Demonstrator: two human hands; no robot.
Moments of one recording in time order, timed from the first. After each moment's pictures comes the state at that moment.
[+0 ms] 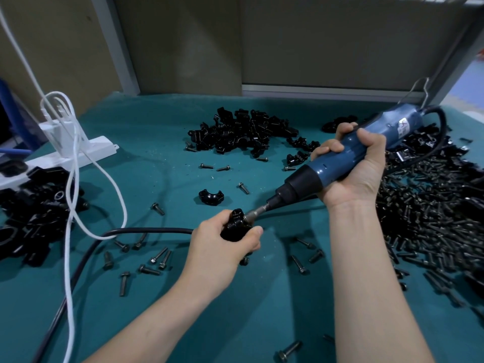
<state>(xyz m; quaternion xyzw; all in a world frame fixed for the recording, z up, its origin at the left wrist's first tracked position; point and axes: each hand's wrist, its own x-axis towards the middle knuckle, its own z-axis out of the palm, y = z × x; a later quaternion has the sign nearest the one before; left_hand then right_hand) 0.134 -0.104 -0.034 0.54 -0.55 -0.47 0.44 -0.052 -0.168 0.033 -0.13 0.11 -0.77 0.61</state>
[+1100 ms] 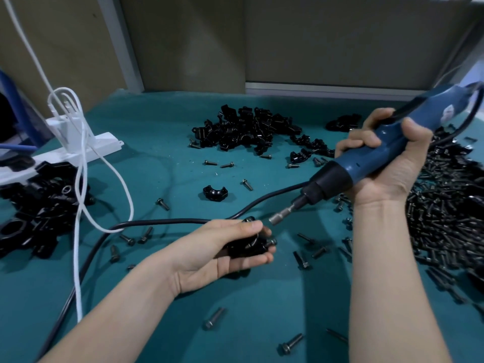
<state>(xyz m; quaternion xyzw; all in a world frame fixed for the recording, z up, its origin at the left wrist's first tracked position) 0.156 -0.106 0.000 0.38 -0.34 -0.82 0.27 -0.072 -0.156 0.043 -0.19 0.03 -0.76 0.62</state>
